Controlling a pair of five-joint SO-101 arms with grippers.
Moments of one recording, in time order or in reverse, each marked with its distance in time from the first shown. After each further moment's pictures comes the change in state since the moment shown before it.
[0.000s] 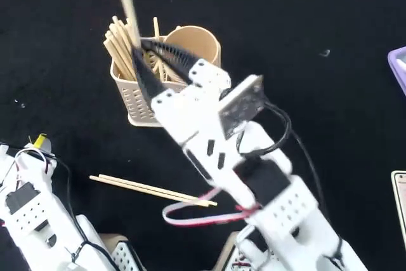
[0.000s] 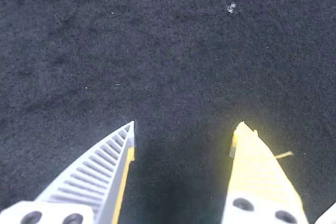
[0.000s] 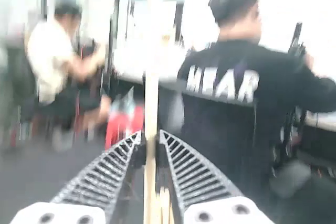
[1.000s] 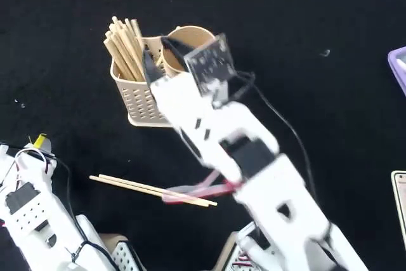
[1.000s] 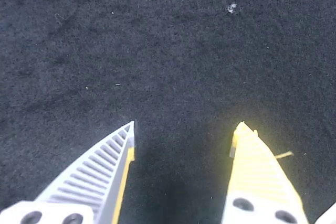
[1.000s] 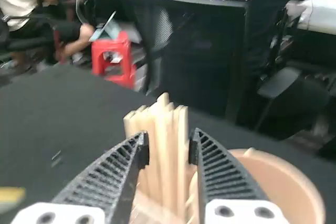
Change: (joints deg) left arm 0.0 0.0 0.0 0.0 0.0; right arm 4.2 9.0 -0.5 11.8 -3.1
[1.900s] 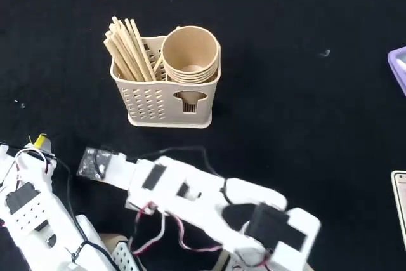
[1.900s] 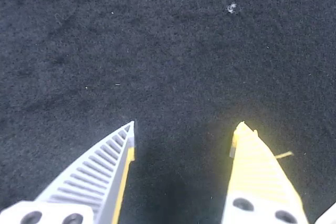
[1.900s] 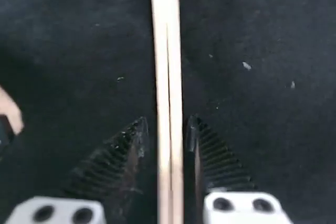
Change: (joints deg) left arm 0.0 0.0 0.0 0.0 0.0; right arm -25.1 43.4 4.7 15.7 13.5
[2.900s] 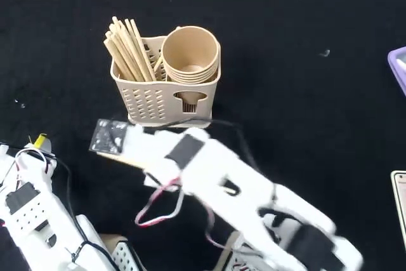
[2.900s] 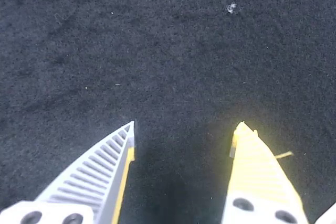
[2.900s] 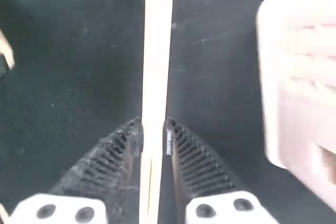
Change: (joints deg) left arm 0.0 0.0 0.0 0.0 0.0; right arm 10.3 -20.7 -8.5 26.4 12.3
